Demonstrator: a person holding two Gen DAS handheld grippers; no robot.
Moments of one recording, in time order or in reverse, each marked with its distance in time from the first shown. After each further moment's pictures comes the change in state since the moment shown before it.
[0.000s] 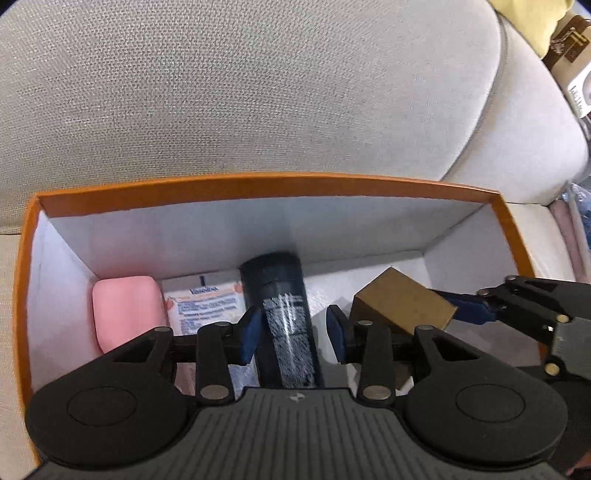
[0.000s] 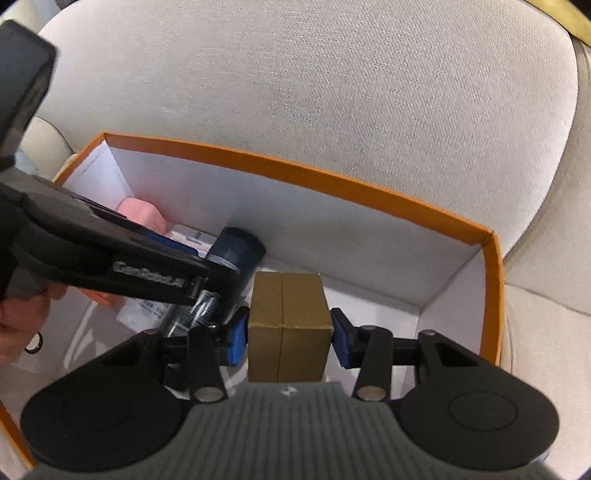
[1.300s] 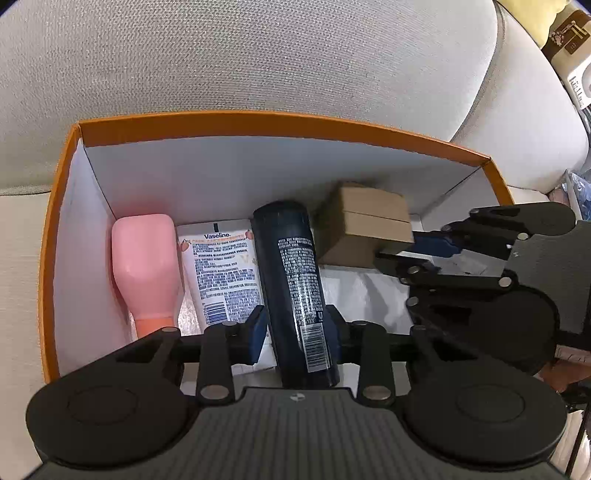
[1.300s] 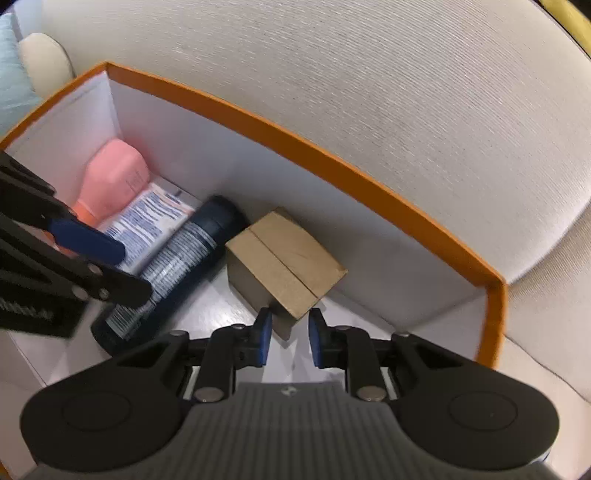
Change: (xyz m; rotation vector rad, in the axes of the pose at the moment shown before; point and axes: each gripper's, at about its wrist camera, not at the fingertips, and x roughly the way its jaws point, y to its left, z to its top) left arm -0.017 0.010 -0.022 -0.023 0.054 0.001; right arm 0.015 0.007 0.005 -0.248 0.071 -0.076
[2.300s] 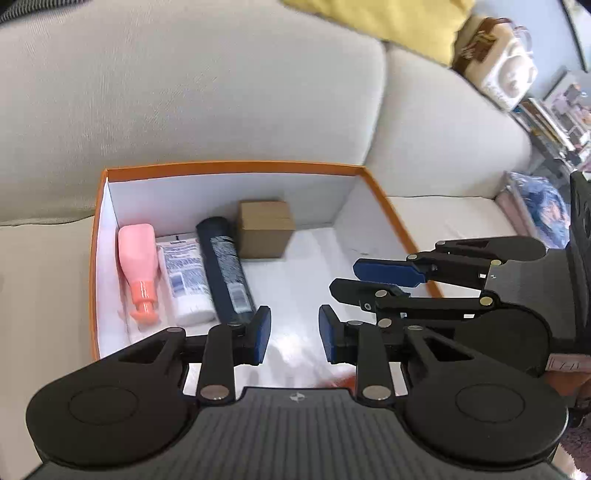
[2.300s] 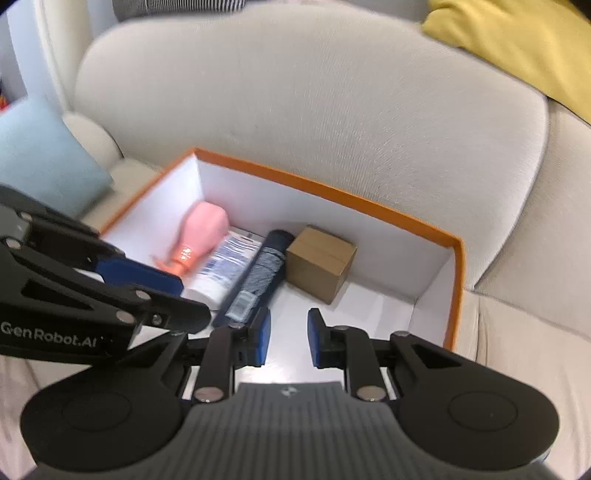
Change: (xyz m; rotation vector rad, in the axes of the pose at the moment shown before) left arm -0.106 -0.061 -0.074 0.120 -0.209 -0.052; right arm -0.126 0.030 -0.052 0.183 -0.217 0.072
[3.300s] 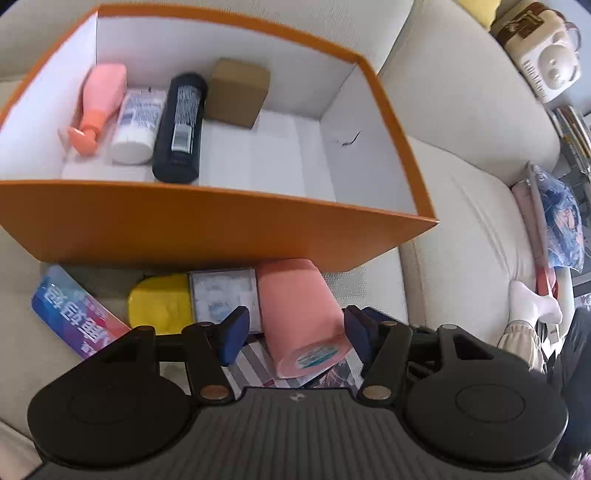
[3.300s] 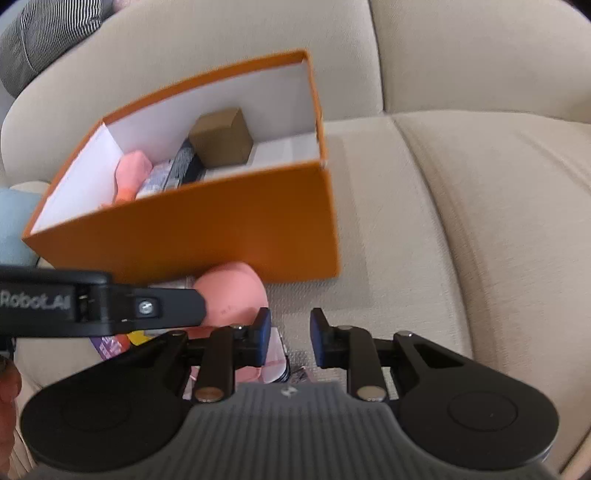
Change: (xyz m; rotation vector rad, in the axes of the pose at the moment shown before) left arm 0.064 -0.051 -0.071 -0.277 0.162 0.022; right arm -0.012 -0.024 -0.154 0.484 0.071 -0.071
